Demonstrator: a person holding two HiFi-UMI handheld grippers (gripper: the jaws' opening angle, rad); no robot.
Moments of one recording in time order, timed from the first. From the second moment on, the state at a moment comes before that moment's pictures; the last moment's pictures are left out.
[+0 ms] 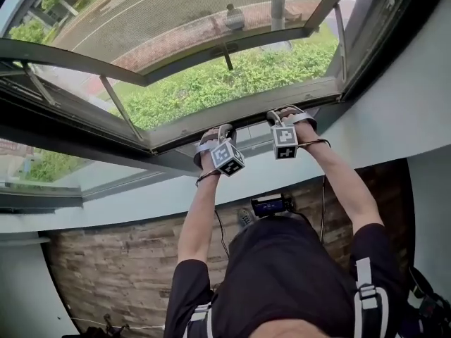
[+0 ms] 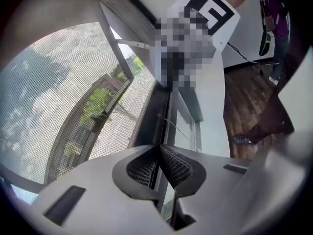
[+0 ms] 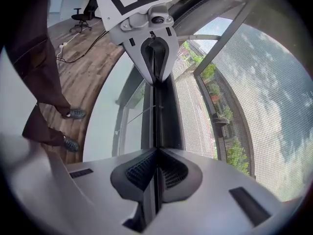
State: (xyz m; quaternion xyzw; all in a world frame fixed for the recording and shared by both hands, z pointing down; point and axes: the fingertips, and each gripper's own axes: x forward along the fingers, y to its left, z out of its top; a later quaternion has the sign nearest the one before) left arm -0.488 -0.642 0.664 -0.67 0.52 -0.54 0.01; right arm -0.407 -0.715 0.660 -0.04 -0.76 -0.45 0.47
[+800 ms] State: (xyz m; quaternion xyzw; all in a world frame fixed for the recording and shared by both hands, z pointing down) left arm -0.489 -0.644 0.657 -0.66 0.55 -0.51 0.00; right arm -0.402 -0.719 0.650 0.01 -0.76 -0.46 0.45
